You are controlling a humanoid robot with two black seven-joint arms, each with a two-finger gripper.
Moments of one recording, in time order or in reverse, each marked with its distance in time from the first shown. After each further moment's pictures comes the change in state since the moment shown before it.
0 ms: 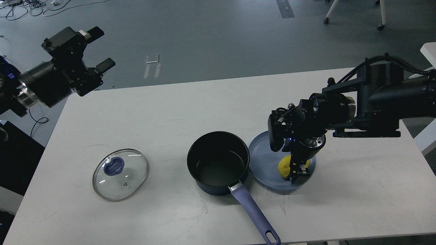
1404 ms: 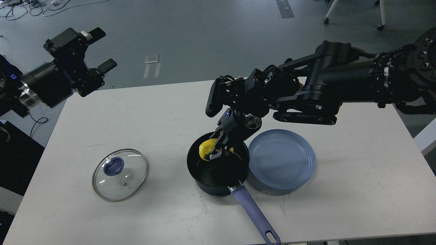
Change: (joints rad) left arm 0.004 -0.005 -0.002 -0.003 -0.002 0.000 0.000; right arm 0.127 0.252 0.070 -0.204 0.514 -0.142 0.000
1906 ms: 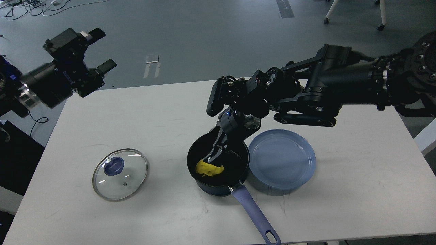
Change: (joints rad) left arm 0.001 0.002 0.000 0.000 0.000 0.000 0.000; right arm -0.005 0.000 0.007 -0.006 0.027 -0.049 0.000
